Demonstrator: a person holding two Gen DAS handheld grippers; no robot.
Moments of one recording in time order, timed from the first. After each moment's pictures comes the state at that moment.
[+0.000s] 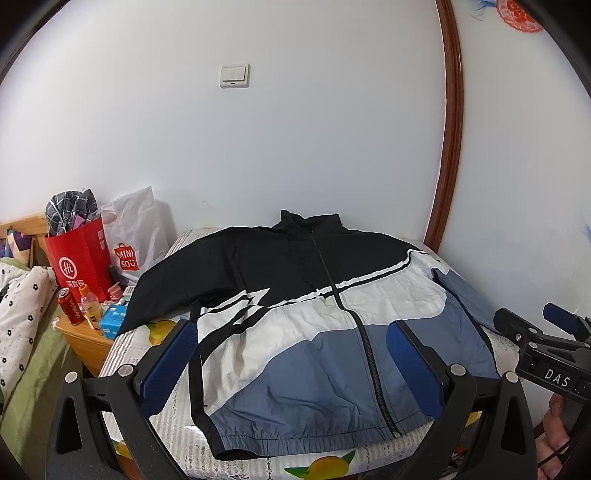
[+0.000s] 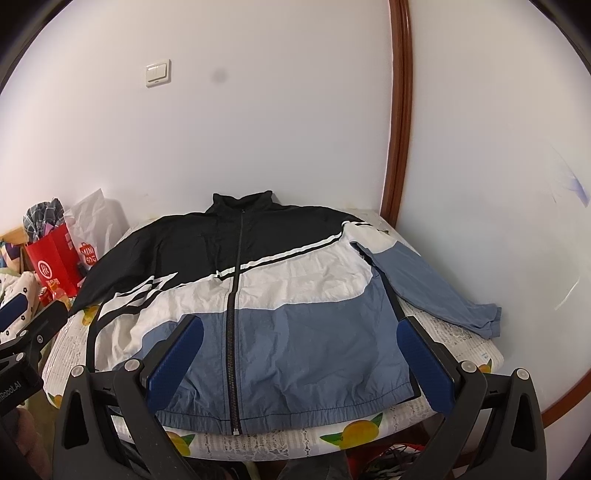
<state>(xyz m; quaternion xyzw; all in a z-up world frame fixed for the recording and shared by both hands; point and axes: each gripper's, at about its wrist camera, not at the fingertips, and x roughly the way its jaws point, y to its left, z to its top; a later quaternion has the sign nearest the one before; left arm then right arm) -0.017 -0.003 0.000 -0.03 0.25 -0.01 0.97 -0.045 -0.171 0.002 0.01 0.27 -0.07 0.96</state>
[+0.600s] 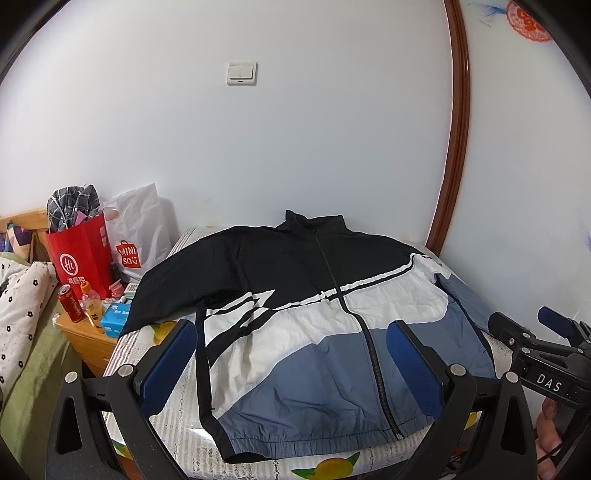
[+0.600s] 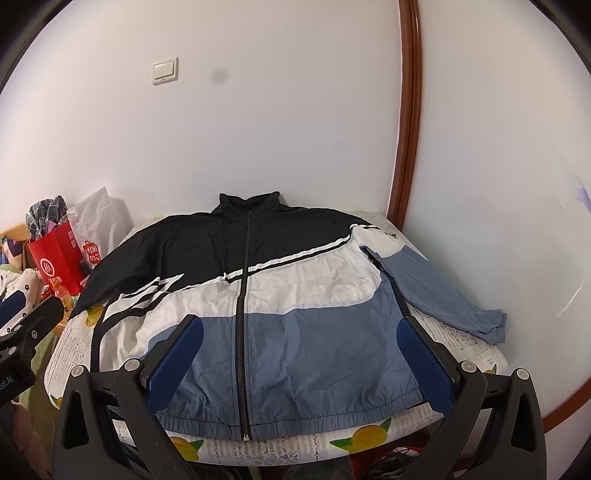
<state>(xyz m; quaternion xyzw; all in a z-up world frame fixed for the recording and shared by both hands) -0.015 0.006 0.004 -0.04 0.25 0.00 0.97 -0.035 -0.160 0.004 0.00 0.27 -0.07 0.96</state>
